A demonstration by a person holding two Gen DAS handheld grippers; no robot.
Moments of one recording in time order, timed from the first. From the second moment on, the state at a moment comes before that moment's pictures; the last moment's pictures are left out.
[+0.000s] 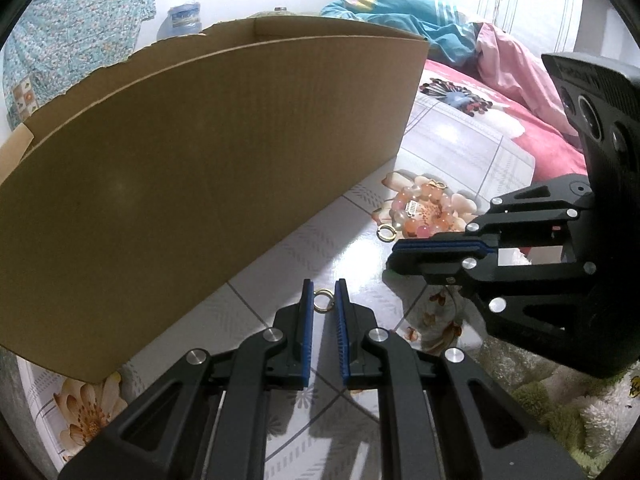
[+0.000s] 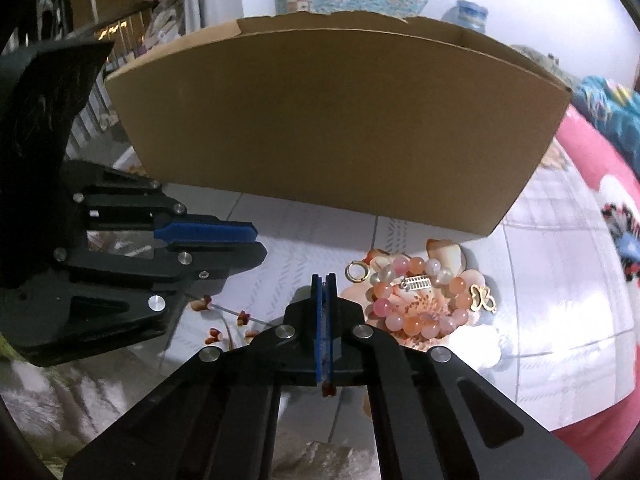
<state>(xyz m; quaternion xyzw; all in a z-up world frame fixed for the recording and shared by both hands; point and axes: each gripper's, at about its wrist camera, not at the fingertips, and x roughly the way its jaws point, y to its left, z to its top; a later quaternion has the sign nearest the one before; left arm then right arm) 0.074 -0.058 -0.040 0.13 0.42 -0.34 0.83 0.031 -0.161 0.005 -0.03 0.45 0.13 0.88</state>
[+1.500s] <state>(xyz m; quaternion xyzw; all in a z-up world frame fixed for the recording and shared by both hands) 0.214 -0.026 0.036 -0.05 0.49 -0.29 0.82 0.162 -0.223 0.083 0.15 0.41 0.20 0.88</state>
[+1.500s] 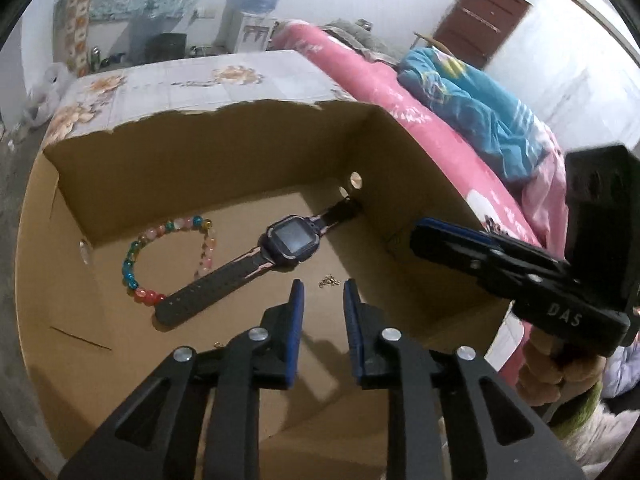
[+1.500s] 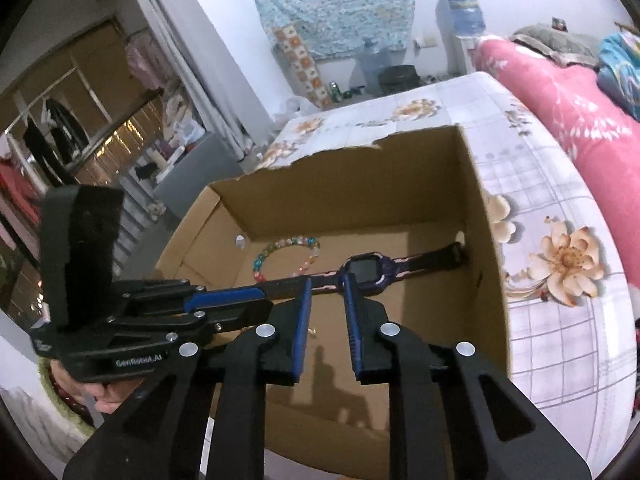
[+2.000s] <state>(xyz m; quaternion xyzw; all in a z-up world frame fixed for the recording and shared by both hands) 0.187 0.002 0.062 -0.08 0.45 -0.29 0.84 0.123 -0.256 0.116 0.17 0.36 0.17 0.90</state>
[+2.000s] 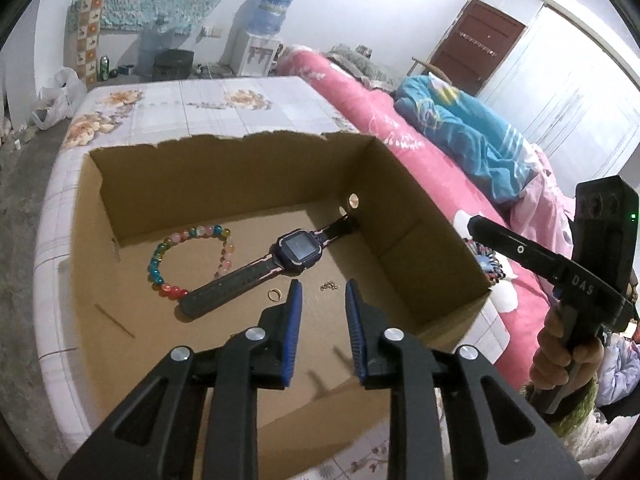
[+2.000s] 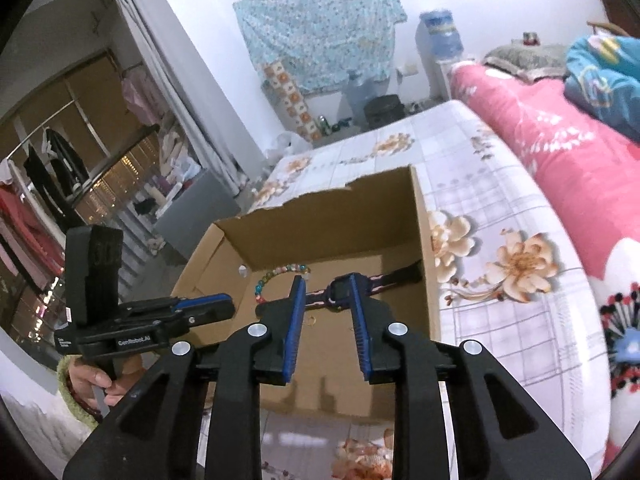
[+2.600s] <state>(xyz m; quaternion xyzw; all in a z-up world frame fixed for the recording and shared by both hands) 0.075 0.012 0.086 -0.02 0.38 -0.37 0.85 0.026 -0.272 0.132 0.19 0.32 0.11 0.92</state>
